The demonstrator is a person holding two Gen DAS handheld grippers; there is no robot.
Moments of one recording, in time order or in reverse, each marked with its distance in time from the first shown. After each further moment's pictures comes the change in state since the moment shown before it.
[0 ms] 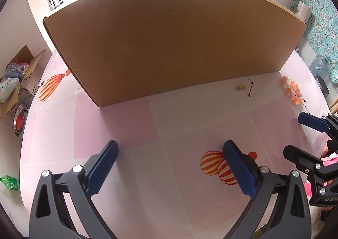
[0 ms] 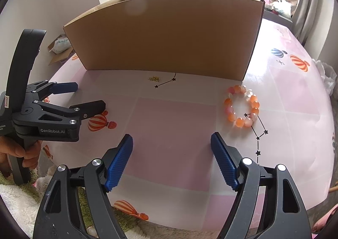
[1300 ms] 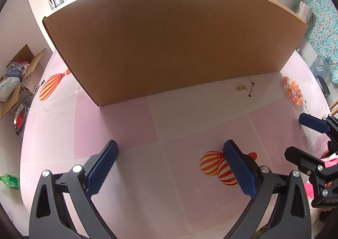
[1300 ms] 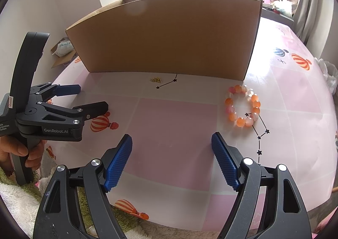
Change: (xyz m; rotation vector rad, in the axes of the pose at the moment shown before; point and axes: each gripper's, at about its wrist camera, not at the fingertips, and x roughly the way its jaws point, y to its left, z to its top) left arm 0.003 0.000 0.006 0.001 0.002 -0.002; right arm -0.007 -0.008 -0.002 0.015 -0.012 0.022
